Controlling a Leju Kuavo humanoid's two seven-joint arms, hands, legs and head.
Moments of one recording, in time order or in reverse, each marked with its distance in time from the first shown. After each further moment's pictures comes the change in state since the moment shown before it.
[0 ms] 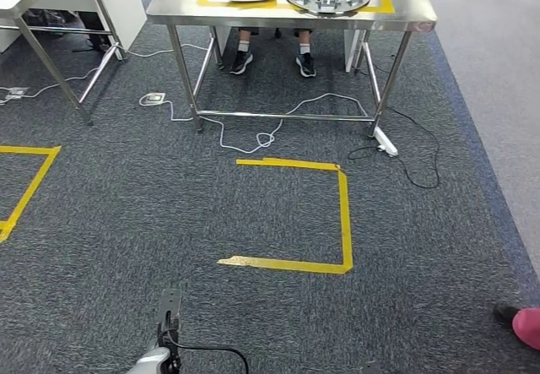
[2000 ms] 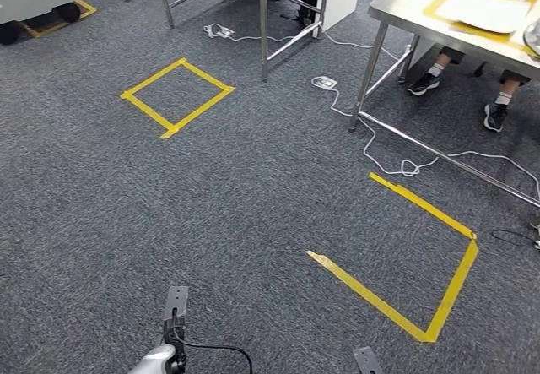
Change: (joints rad) left arm -0.014 -0.015 -0.055 0.001 0.037 -0.007 0.009; right arm -0.058 -0.004 0.014 0.010 0.085 0.025 0.063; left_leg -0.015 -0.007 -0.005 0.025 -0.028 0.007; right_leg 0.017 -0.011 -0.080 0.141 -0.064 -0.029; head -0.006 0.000
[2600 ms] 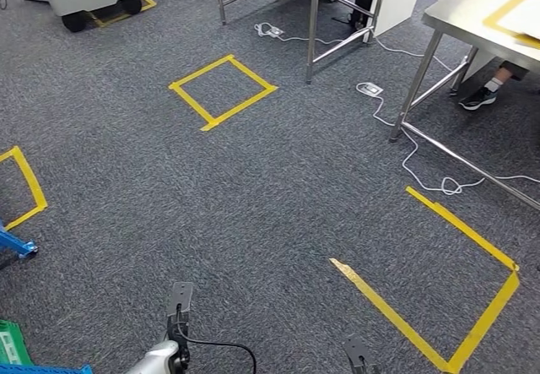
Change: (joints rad) left arm -0.026 -0.008 -0.034 0.003 -0.012 -0.018 0.022; right arm -0.051 0.002 0.084 0.010 0.066 0.062 0.027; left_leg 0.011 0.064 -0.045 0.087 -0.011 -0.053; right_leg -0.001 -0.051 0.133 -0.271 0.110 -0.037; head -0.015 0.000
